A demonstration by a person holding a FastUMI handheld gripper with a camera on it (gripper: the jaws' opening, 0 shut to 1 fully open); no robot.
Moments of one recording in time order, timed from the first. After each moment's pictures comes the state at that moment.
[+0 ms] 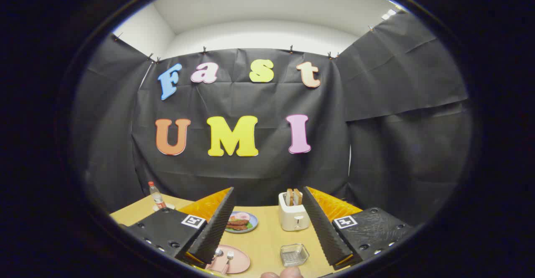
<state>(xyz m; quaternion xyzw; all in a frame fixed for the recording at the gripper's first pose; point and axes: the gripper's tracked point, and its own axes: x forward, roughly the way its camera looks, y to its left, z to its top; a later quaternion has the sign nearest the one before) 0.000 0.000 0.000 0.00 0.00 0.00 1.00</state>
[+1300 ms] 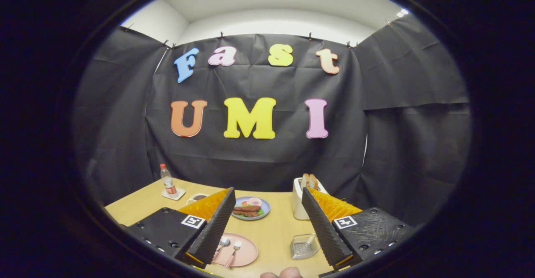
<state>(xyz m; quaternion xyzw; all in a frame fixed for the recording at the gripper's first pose) 0.000 0.047 -0.063 -0.02 0.08 0.05 1.00</state>
